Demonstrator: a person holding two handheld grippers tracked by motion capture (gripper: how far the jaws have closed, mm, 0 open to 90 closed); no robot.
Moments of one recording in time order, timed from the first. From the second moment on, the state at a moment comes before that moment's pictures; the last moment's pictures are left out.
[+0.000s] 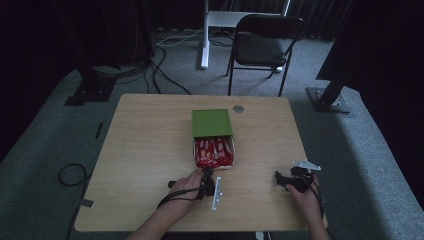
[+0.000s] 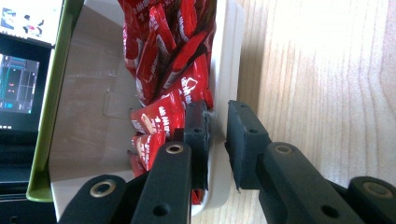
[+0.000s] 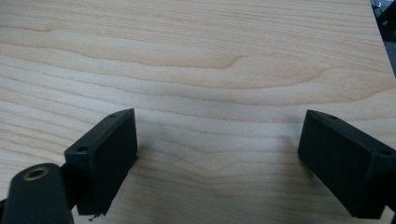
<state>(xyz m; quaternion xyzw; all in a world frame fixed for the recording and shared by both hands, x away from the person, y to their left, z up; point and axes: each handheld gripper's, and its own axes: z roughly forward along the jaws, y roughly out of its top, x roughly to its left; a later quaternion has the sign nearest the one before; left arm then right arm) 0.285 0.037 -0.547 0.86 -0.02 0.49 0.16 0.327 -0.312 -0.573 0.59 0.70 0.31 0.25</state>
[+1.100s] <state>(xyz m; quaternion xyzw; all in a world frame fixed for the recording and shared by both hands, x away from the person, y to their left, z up) 0.267 0.034 -0.544 0.86 -0.02 0.48 0.16 0.327 -0.312 -0.573 0.59 0.70 0.31 0.25</state>
